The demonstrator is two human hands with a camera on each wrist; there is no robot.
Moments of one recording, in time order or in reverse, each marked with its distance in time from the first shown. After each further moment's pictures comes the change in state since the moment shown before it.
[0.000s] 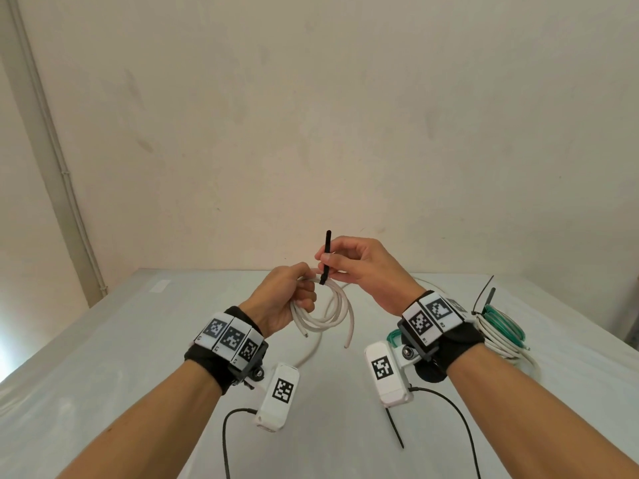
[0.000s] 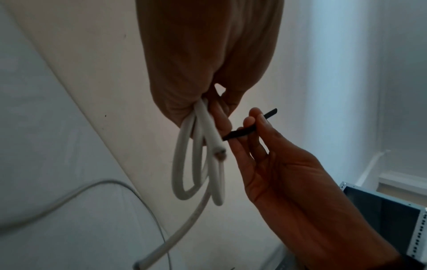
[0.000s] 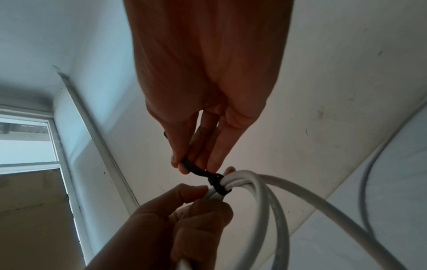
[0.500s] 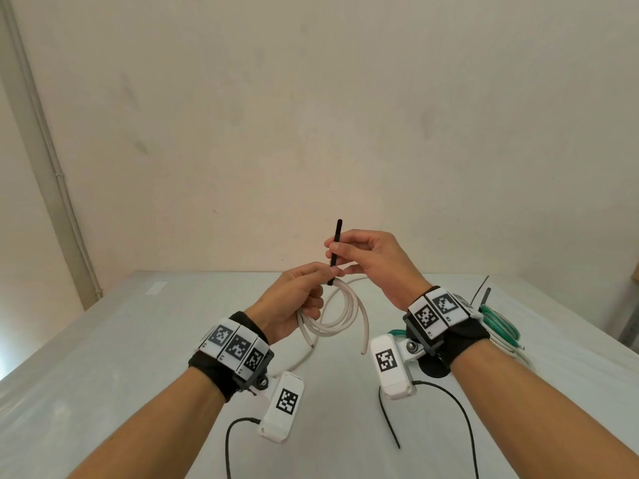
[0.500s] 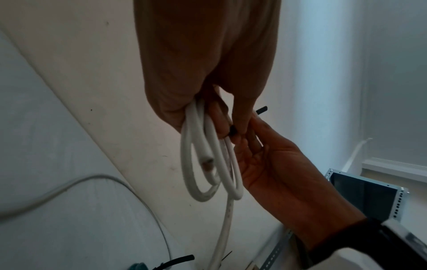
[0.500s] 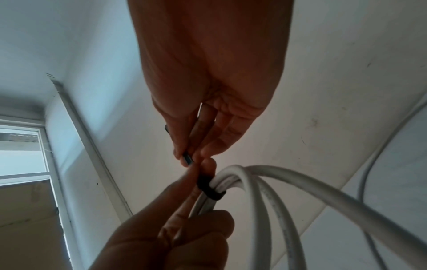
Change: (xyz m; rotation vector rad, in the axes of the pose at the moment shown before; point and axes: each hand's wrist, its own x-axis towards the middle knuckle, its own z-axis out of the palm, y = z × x) left_hand -0.011 -0.006 0.013 0.209 -0.139 0.078; right_hand 0.001 -0.007 -0.016 -0.030 0.140 -0.026
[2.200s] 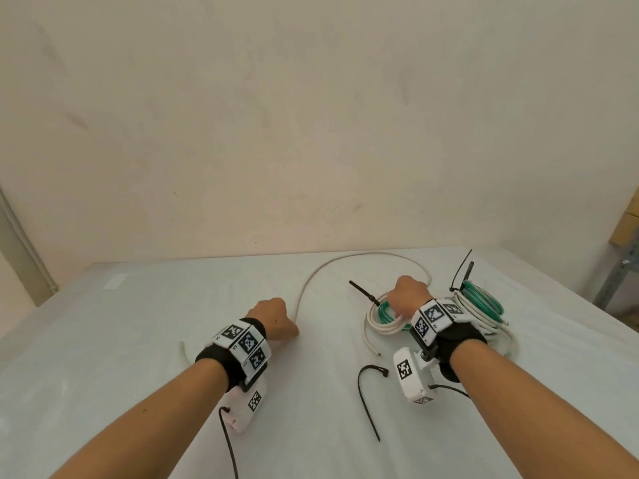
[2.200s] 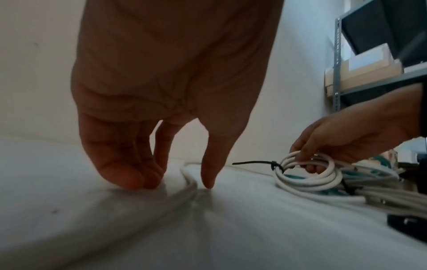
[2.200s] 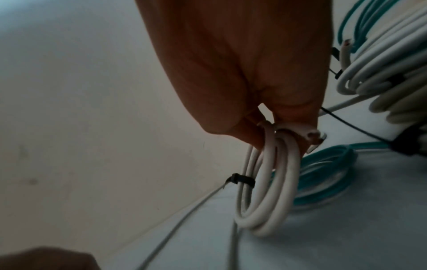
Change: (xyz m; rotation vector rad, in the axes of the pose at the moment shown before) left_hand 0.076 -0.087 -0.032 1.380 0.086 -0.329; right_hand -0.010 0.116 -0.087 -1.059 0.067 0.742
